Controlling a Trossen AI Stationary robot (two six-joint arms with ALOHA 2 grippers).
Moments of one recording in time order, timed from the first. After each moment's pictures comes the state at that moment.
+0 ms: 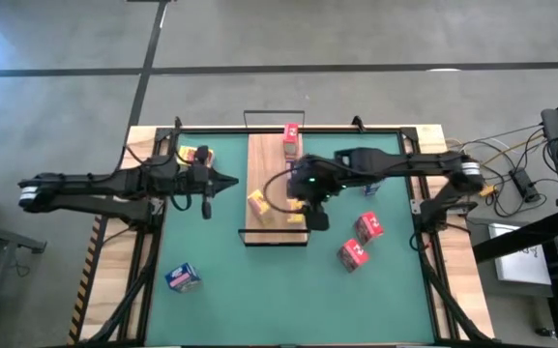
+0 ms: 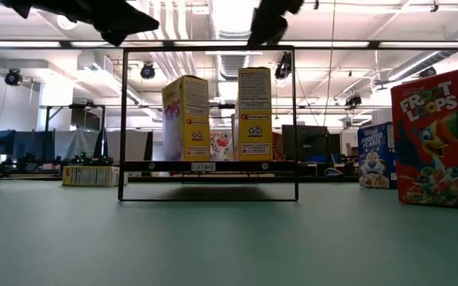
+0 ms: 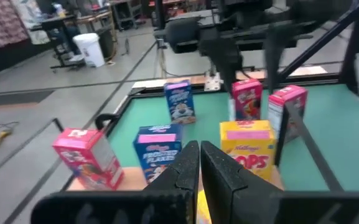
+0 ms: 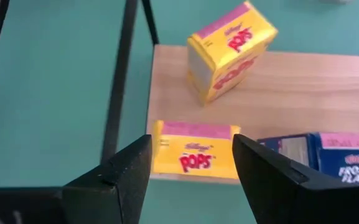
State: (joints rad) left arm 0.09 0.79 0.64 -0.04 -0.08 0.13; right arm -0.01 1.67 1.65 -0.91 -0.11 -0.07
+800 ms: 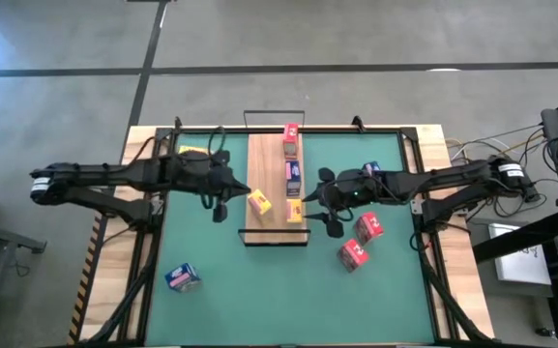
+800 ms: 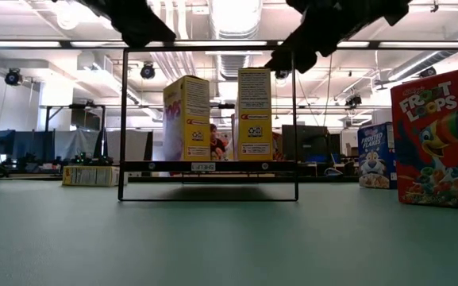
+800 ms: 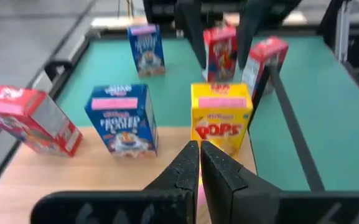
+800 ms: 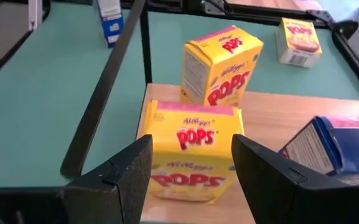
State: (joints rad) left arm 0.09 1.06 0.91 -0.34 0.01 0.06; right arm -0.01 1.30 0.87 -0.07 -0.08 -0.11
